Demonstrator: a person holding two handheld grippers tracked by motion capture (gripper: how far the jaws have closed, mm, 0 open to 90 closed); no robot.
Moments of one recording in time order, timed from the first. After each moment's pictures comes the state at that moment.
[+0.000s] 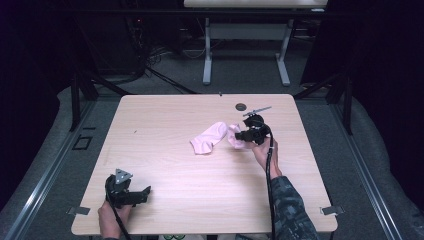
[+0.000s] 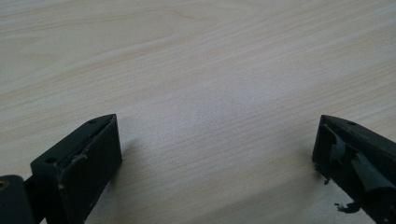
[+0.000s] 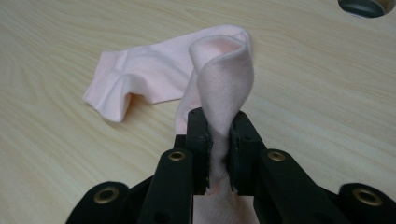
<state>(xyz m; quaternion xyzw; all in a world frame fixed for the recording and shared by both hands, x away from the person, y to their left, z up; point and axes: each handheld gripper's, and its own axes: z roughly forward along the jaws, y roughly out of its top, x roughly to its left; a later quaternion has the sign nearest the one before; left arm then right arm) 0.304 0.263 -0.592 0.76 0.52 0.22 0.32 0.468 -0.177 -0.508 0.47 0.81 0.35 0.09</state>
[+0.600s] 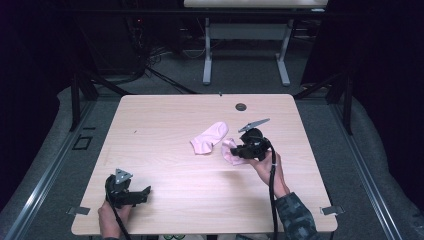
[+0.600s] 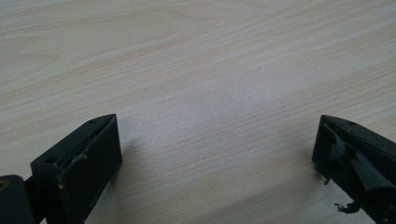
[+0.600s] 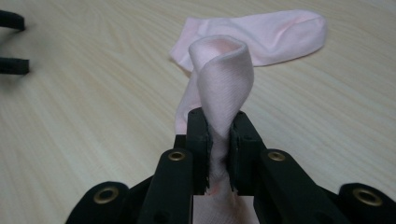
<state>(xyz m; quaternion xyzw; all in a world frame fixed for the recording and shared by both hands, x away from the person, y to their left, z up) 0.304 0.263 -0.593 0.76 0.52 0.22 0.32 0.396 -0.161 -0.483 0.39 0.85 0.34 0.08</state>
